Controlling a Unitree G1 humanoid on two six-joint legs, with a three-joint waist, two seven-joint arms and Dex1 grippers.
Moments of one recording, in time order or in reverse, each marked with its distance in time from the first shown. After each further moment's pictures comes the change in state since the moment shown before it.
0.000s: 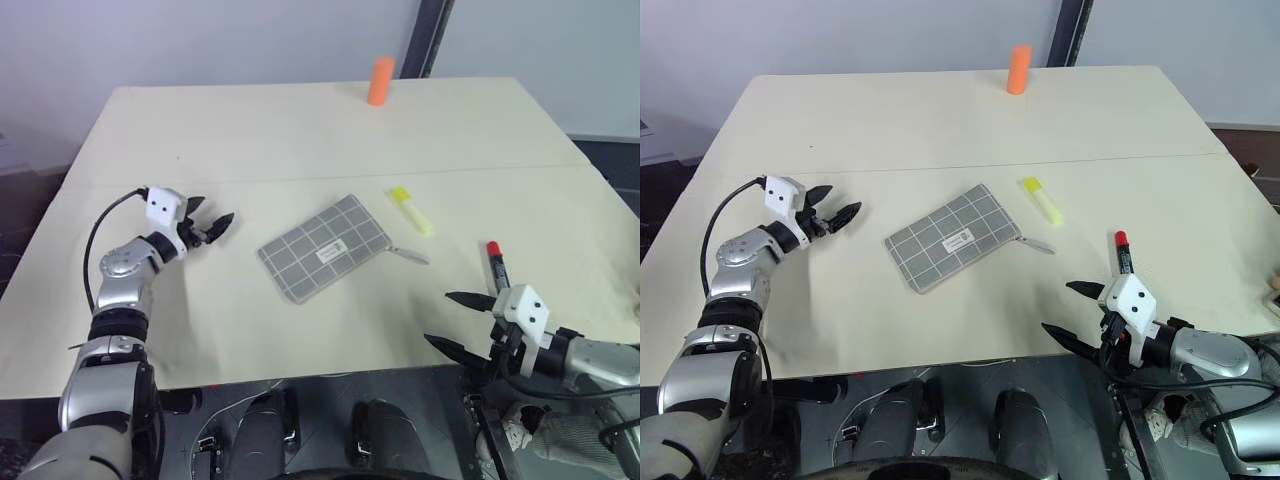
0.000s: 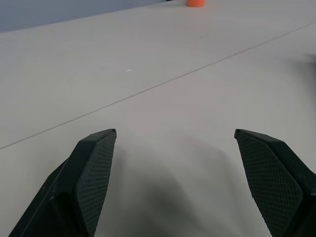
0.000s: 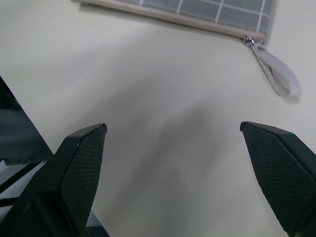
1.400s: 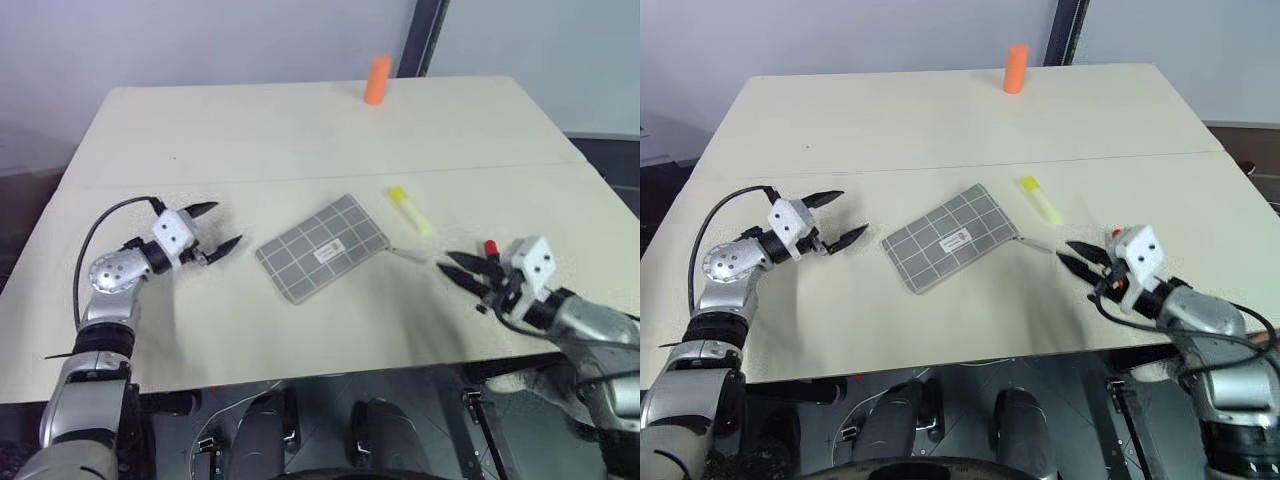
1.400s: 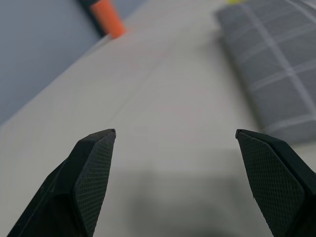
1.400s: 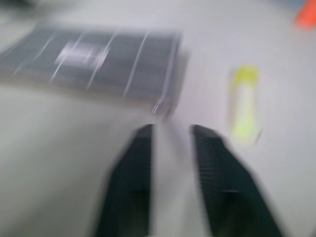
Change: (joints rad) left arm 0.130 0.100 -0.134 -0.070 0.145 -0.545 -0.195; right arm -0.446 0.233 0.106 0.202 -0.068 -0.019 -0.216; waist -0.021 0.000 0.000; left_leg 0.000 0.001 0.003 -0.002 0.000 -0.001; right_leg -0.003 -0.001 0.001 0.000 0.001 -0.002
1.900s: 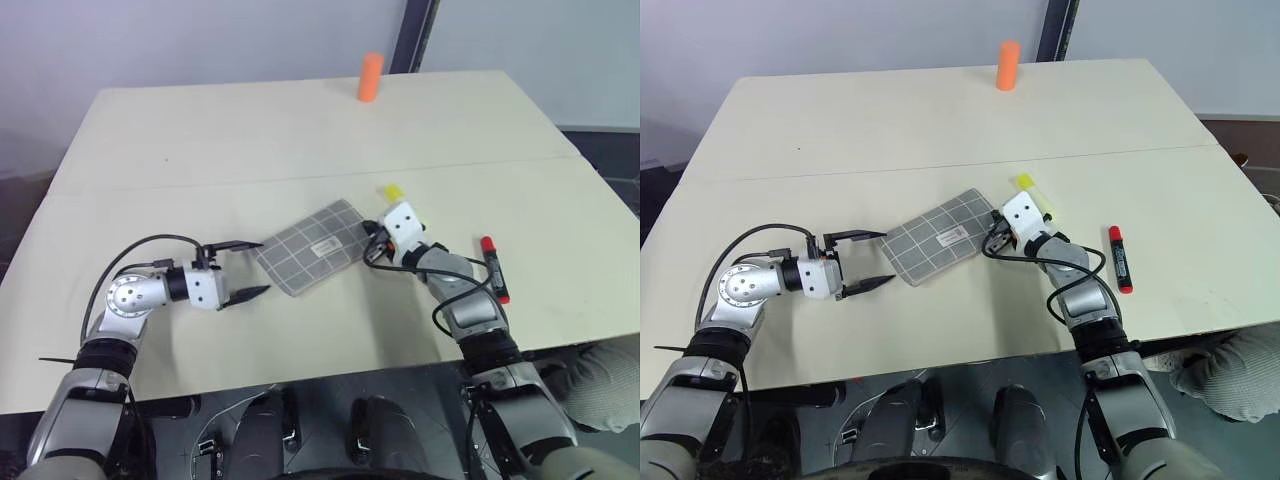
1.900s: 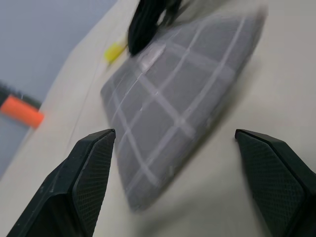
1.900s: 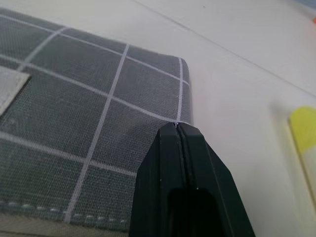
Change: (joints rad) left arm 0.072 0.012 -0.173 -0.112 0.050 -0.320 -0.040; right arm -0.364 0.210 0.293 0.563 -0.378 -0.178 -0.264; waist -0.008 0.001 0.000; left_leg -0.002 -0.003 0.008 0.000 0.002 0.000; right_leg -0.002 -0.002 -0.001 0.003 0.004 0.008
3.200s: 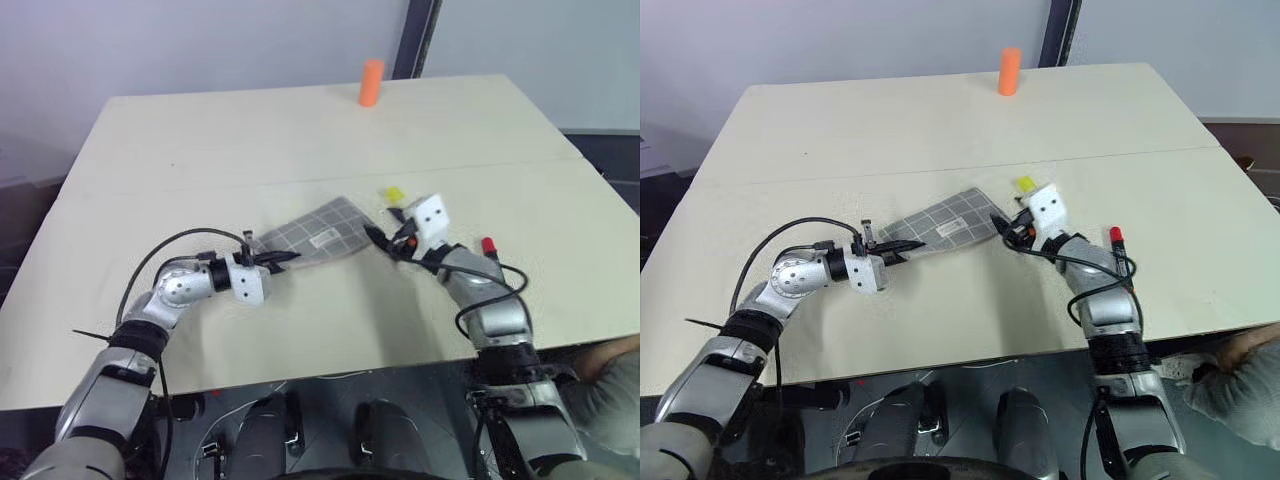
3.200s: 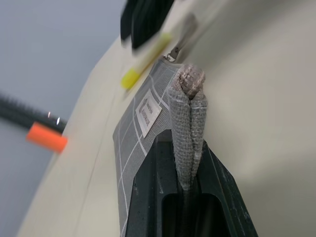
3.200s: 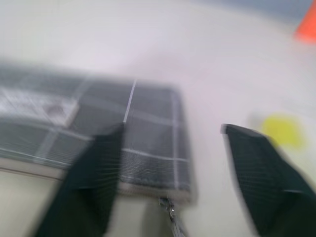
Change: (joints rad) left arm -0.103 -0.099 -0.118 0.057 0.168 0.081 0.341; right arm 0.133 -0.063 -0.198 -0.383 0.248 0.221 0.105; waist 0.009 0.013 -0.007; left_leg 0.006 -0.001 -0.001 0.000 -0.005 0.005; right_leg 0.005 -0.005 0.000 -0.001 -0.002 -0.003
